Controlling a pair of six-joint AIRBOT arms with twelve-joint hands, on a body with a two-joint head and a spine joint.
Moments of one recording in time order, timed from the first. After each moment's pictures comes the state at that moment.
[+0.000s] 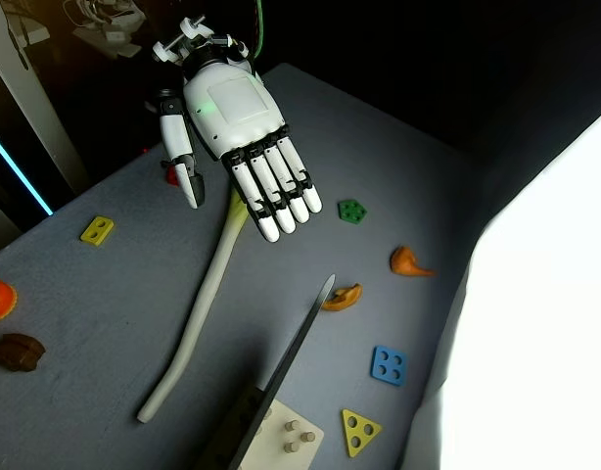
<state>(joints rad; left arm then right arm) 0.45 -0.97 0.64 1.59 0.80 -0.78 -0.68 -1.53 2.08 0.25 1.03 -0.86</state>
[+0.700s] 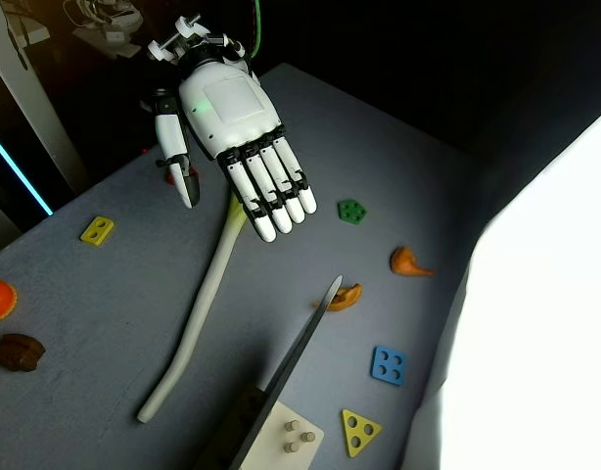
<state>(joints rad) 0.45 -0.97 0.63 1.58 0.81 -0.78 -0.69 -1.34 1.93 0.05 0.97 -0.70</state>
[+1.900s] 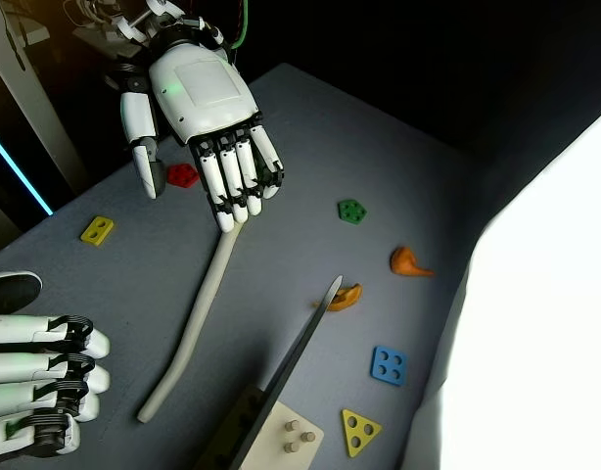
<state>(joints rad) 0.39 -0.97 0.55 1.52 0.88 -0.77 -0.75 -0.93 1.30 -0.29 1.21 -0.66</state>
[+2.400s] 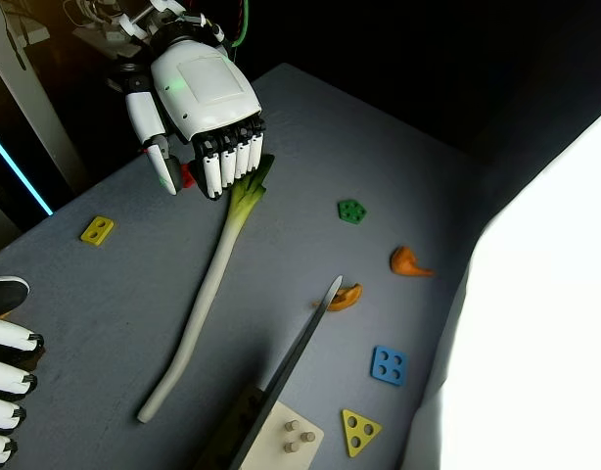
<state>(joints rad) 0.37 -0.97 0.55 1.51 0.89 -0.77 -0.79 -0.93 1.29 -0.30 1.25 -0.70</state>
